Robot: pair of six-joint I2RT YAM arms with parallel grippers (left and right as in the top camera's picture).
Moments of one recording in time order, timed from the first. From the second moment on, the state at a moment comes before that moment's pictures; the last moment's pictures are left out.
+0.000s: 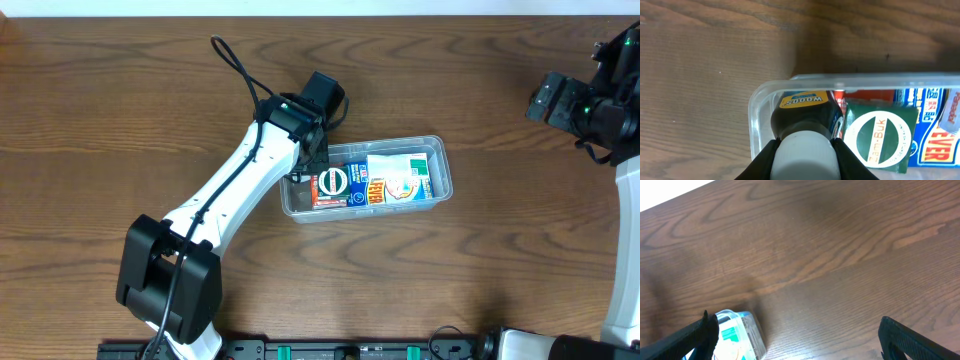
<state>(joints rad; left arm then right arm) -0.53 1.82 1.50 -1.07 -0.15 -0.60 -0.21 1.47 1.60 -1.07 -0.04 0.22</state>
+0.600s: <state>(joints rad) -0.48 1.82 1.50 -1.05 -0.17 -0.98 -0.21 1.47 1.60 -1.07 -0.04 0.22</state>
